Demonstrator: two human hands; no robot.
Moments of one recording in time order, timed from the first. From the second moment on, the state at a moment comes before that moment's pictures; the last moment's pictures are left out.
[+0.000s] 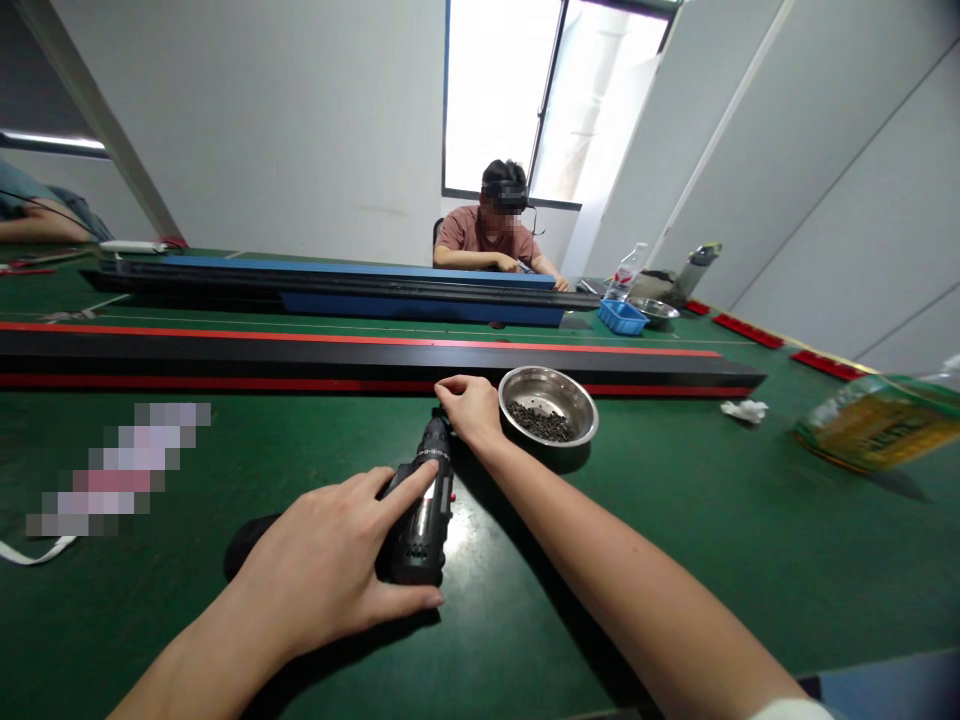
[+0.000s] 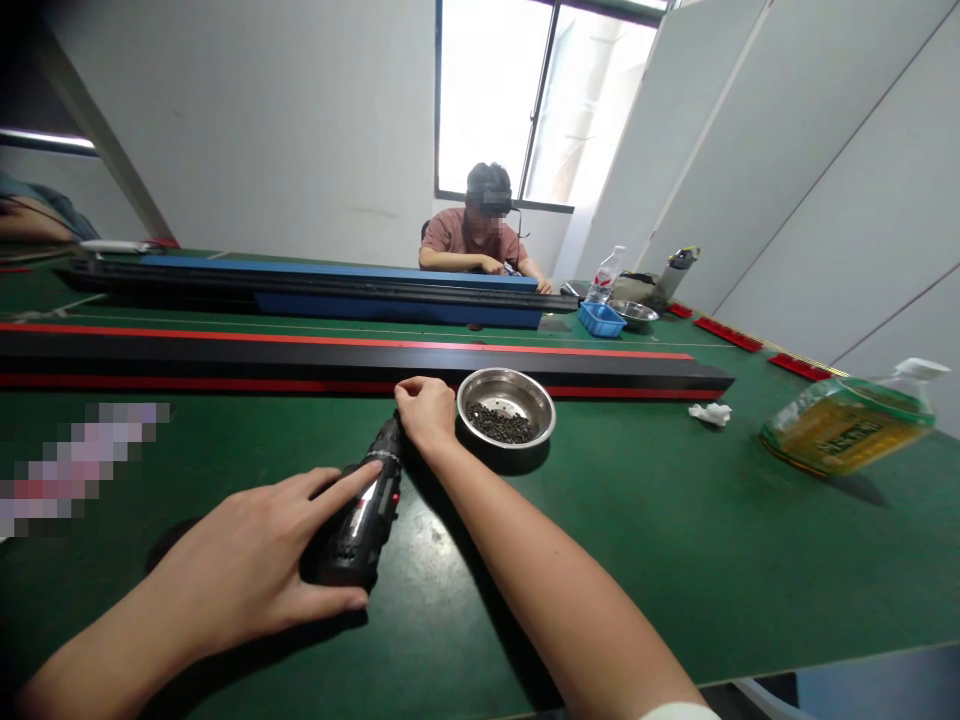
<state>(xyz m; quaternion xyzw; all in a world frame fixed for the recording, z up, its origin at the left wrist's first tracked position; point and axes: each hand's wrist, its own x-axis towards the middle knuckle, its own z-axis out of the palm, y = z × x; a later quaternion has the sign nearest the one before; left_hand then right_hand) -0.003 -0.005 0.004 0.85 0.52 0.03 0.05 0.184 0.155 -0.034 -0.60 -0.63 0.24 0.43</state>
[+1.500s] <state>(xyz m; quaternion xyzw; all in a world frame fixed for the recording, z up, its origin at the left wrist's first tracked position) -0.002 -0.006 0.004 0.86 0.51 0.03 0.03 0.192 0.183 -0.051 -0.62 -0.62 0.29 0.39</state>
